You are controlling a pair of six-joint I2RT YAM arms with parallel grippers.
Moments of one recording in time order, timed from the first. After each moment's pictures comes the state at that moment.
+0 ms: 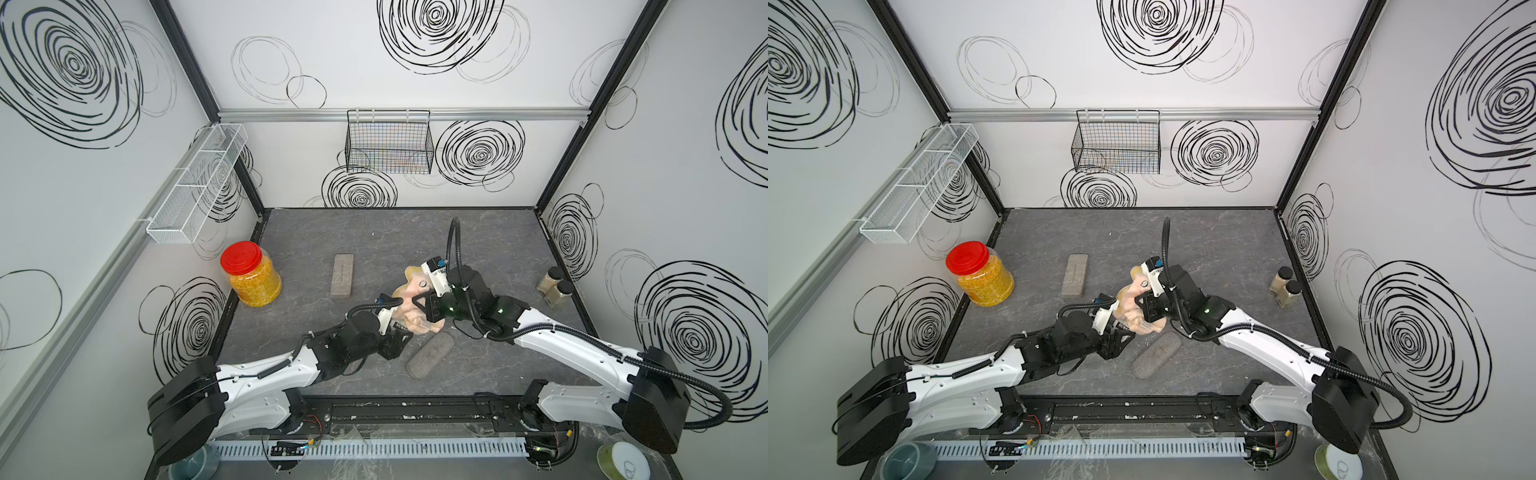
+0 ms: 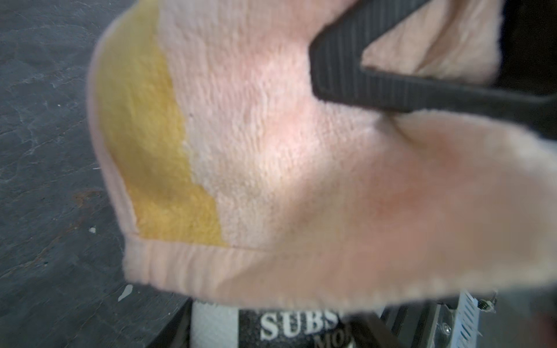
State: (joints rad) left arm -0.94 1.12 0.44 0.15 0.02 -0.49; right arm 0.84 1.21 0.83 -0.23 -0.12 0.42
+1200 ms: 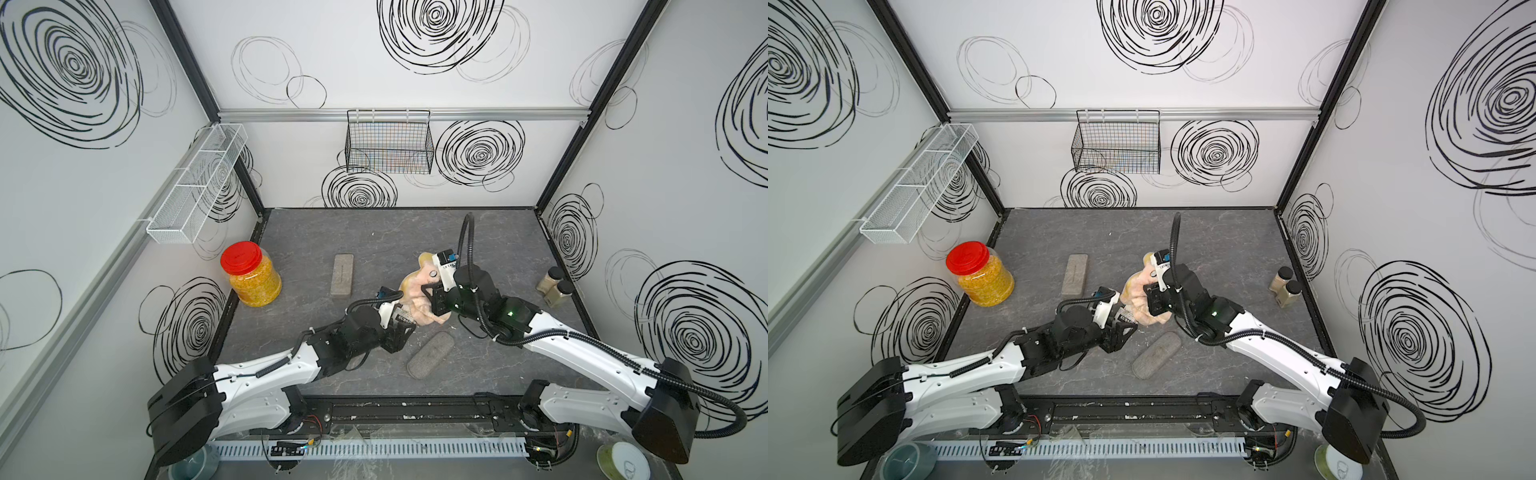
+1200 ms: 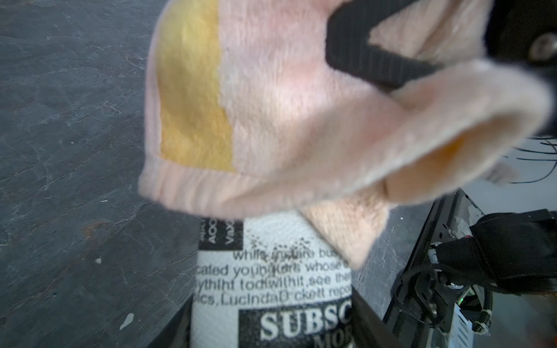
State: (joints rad) left arm -0.92 1.12 0.48 0.15 0.01 -0.48; right arm 0.84 1.15 0.85 -0.25 0.09 0.39
